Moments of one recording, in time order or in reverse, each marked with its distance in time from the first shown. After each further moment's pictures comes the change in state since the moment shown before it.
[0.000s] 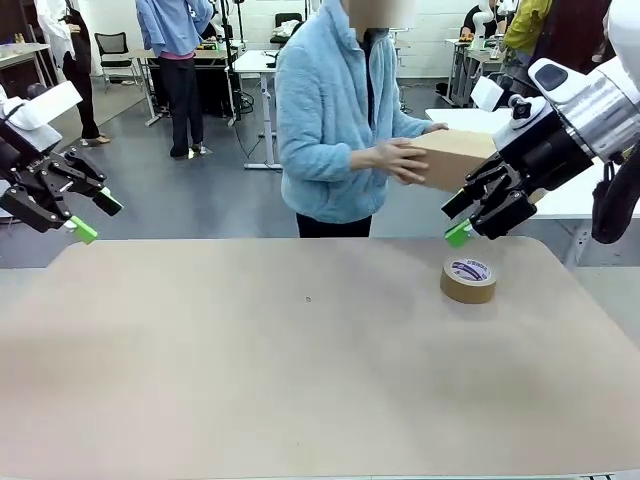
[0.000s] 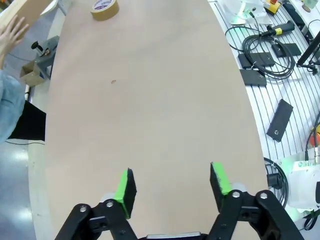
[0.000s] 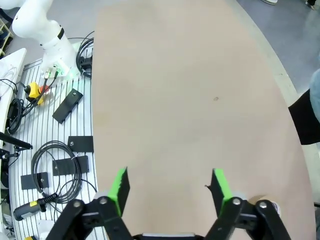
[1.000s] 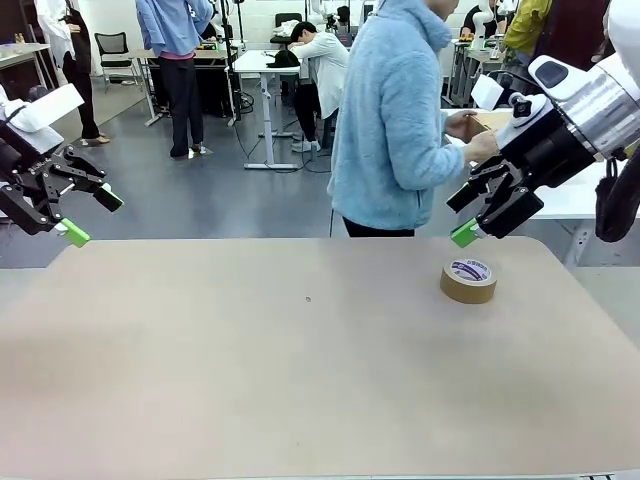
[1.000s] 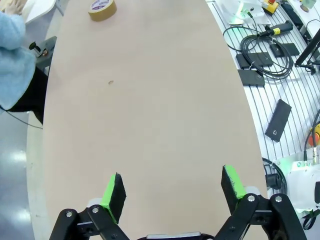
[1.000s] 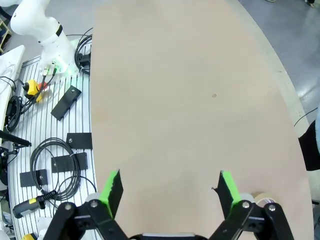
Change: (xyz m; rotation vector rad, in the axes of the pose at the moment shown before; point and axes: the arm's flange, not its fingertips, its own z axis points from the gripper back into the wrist) left arm 0.000 0.000 -0.003 -0.011 -0.001 0.000; right arm 0.002 -0.001 0.003 -0.008 0.017 0.004
